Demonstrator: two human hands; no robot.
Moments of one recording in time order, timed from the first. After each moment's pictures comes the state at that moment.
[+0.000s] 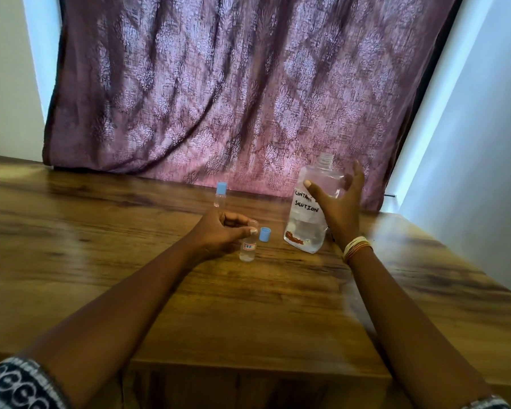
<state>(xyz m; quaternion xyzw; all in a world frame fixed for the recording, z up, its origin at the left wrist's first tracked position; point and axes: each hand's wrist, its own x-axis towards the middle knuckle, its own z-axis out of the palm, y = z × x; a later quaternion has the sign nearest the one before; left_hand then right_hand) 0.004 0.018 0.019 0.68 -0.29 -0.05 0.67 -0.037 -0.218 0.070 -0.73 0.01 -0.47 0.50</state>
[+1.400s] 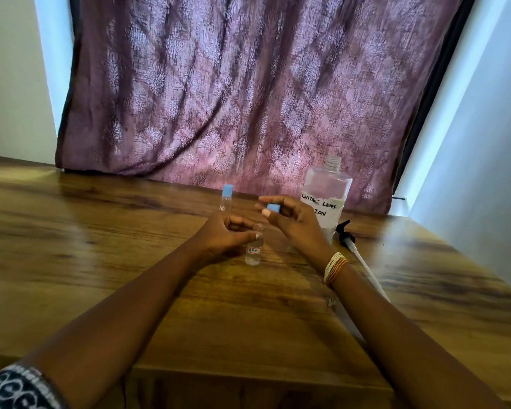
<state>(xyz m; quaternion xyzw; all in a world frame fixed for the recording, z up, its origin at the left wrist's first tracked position) 0.007 0.019 0.015 0.67 -0.25 -0.08 0.69 -0.043 -0.150 0.050 -0.79 -0.18 -0.22 0.55</state>
